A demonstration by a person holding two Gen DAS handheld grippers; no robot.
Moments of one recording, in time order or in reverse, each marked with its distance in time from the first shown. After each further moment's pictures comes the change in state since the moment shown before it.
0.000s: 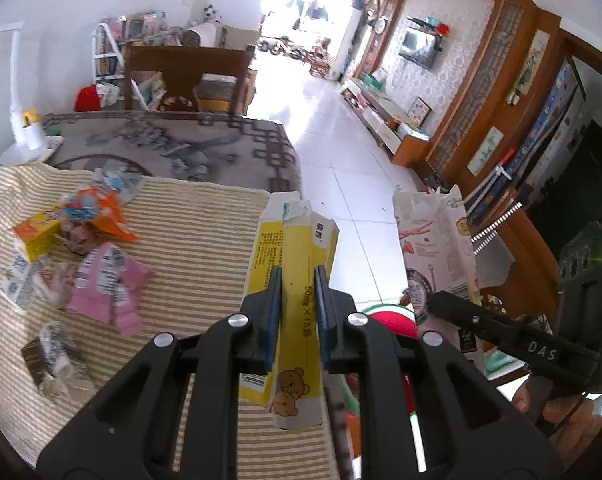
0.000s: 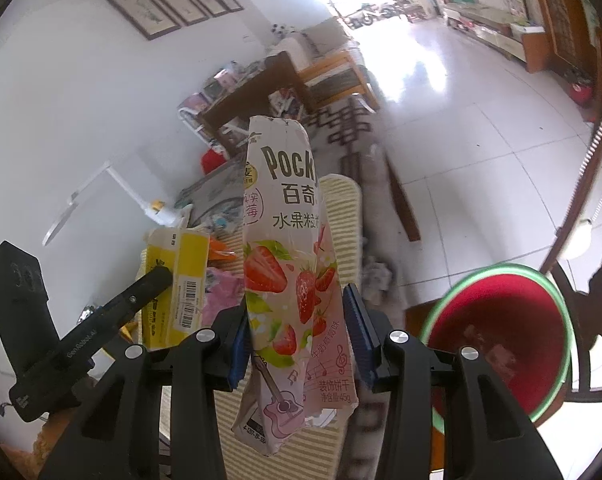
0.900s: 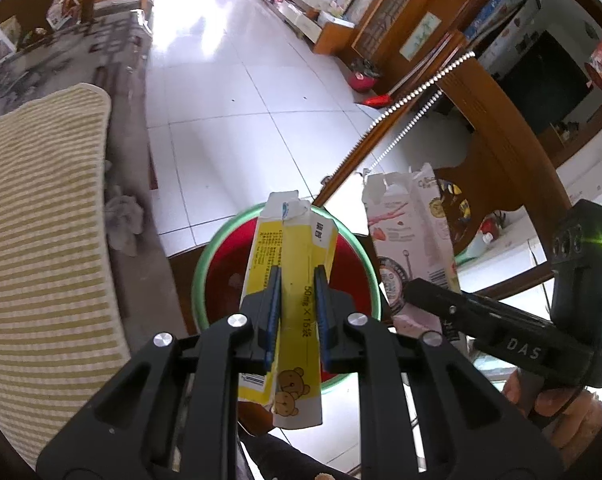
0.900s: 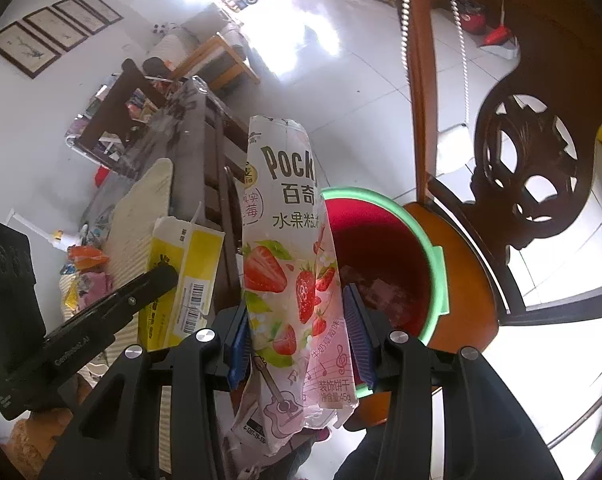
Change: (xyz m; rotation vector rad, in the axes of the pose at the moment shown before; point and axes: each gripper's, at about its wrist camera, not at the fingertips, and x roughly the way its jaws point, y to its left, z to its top) left arm 0.146 -0.131 -0.068 0.171 0.383 -0.238; right arm -0.044 -0.159 -0.053 0.272 0.080 -0.278
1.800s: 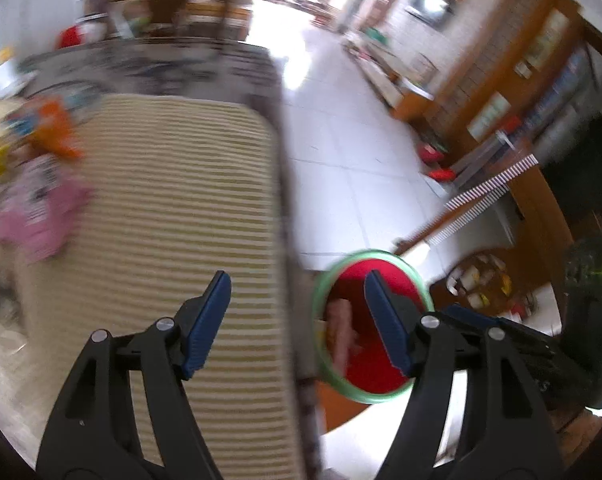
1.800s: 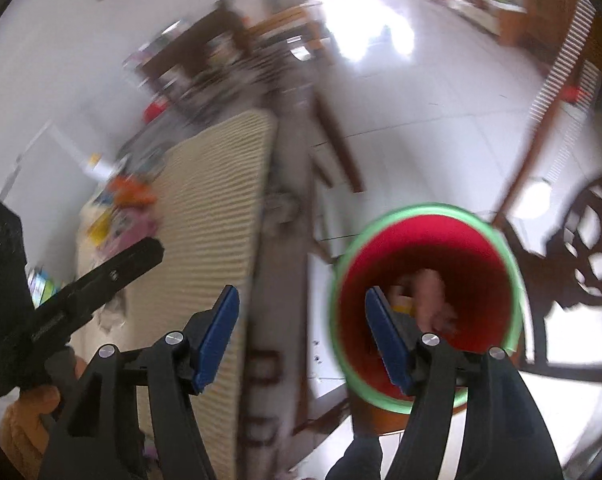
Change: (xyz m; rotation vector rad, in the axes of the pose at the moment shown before) left arm -0.107 0.103 -0.037 -0.275 -0.222 0.209; right arm 0.032 0.127 -0.009 -0.324 0.081 0.095
